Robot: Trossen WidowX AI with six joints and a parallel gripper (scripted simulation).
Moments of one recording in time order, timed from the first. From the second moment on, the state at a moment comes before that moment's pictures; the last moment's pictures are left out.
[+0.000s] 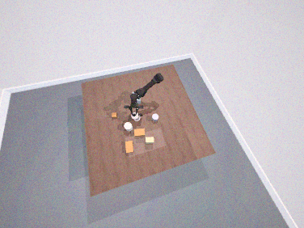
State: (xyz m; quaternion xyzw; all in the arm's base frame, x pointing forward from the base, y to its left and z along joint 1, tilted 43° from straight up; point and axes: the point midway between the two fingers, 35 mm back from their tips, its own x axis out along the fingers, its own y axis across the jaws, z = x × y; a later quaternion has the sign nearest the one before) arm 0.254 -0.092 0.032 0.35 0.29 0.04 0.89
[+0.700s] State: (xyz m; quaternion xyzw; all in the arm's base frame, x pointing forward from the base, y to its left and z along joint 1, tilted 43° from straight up) arm 0.254 -0.092 0.029 0.35 0.30 0.04 0.89
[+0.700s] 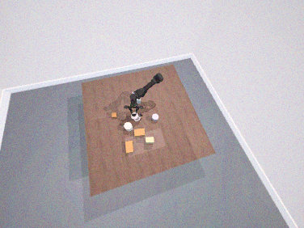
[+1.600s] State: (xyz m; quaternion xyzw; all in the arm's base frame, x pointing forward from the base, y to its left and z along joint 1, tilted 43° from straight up) arm 0.255 -0.090 0.029 0.36 0.30 0.05 0.89
